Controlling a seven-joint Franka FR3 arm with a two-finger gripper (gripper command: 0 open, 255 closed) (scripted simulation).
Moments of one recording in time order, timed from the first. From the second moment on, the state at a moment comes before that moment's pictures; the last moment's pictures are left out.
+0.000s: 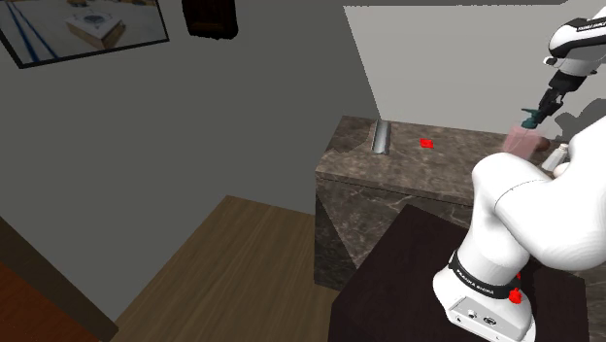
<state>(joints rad) 0.65 -0.62 -2.01 -1.57 -0.49 1.90 -1.47</state>
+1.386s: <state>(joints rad) 0.65 -0.64 -2.03 -1.63 -0.51 1.97 -1.45</state>
